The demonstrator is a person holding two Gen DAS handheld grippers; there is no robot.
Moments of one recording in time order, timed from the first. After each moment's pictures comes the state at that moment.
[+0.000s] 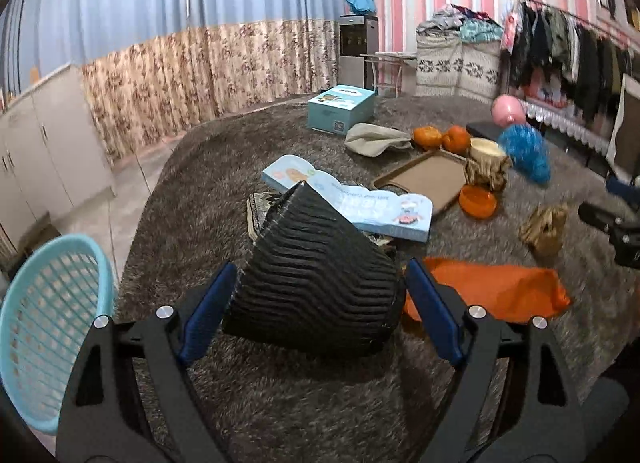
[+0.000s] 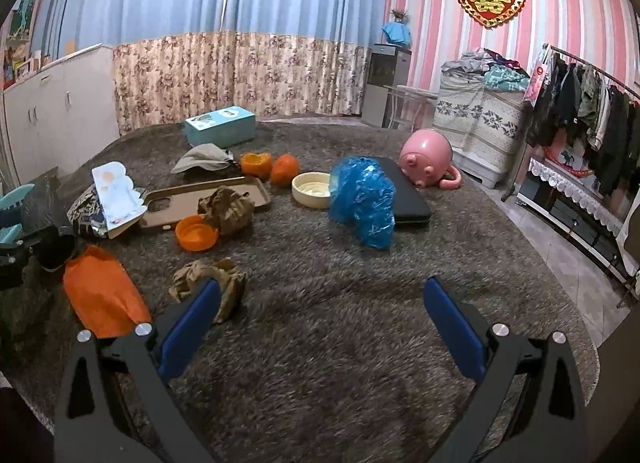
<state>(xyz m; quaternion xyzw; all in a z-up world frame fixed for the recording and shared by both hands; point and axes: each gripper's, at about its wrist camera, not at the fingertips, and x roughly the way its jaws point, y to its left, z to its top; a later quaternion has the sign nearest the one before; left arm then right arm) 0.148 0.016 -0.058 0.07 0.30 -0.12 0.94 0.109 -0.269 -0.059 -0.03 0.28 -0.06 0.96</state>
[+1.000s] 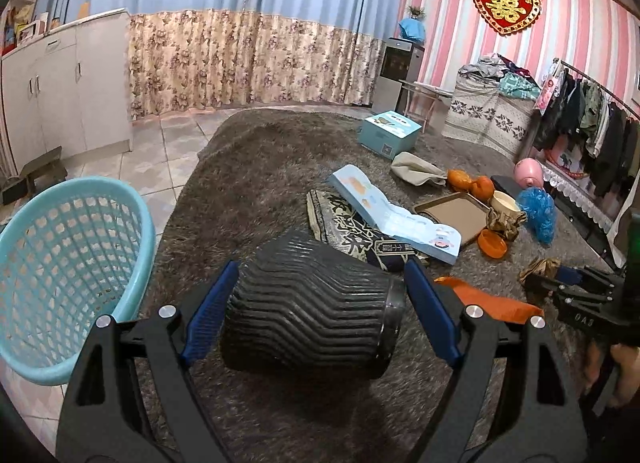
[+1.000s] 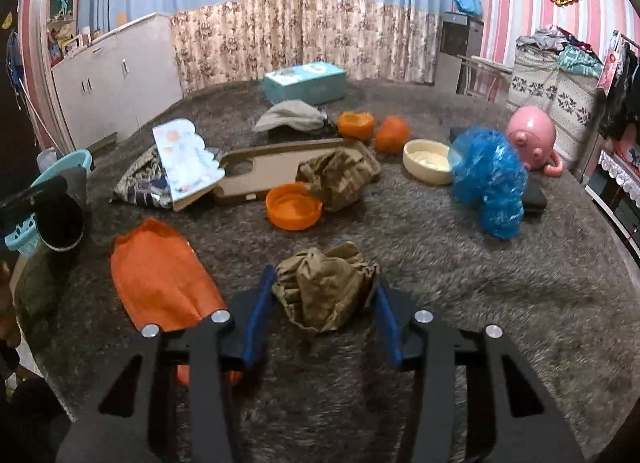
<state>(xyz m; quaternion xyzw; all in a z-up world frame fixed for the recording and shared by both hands) 0.134 0.079 -0.046 -0.06 0.29 -0.08 0.95 0.144 -0.228 -0.078 -0.02 0.35 0.07 0.94</state>
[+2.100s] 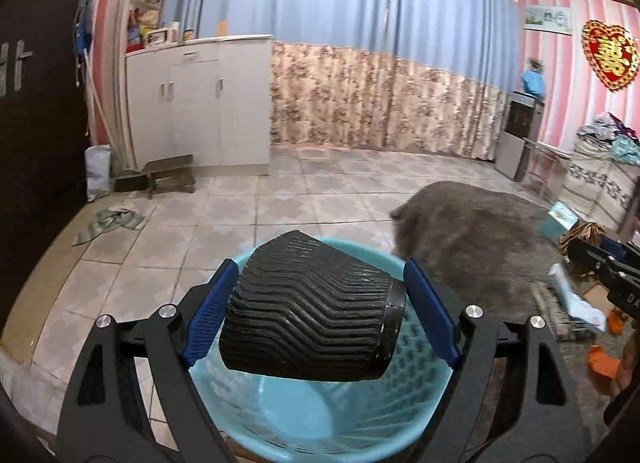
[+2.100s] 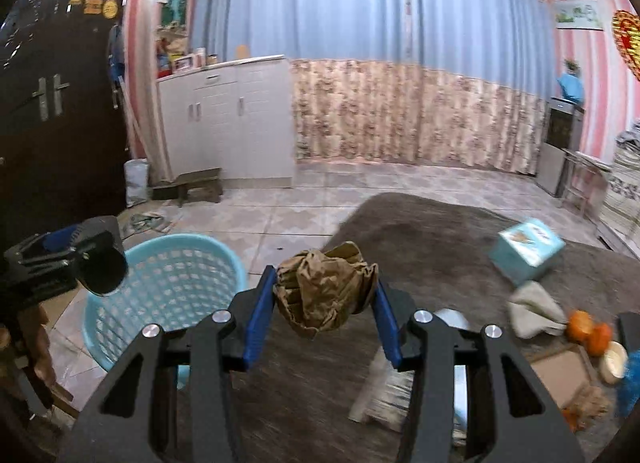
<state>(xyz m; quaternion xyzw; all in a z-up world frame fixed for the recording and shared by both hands) 0.116 0.295 0.000 -0.08 0.23 0.16 0.96 0.199 0.027 0.008 -0.05 0.23 0.26 0.94</state>
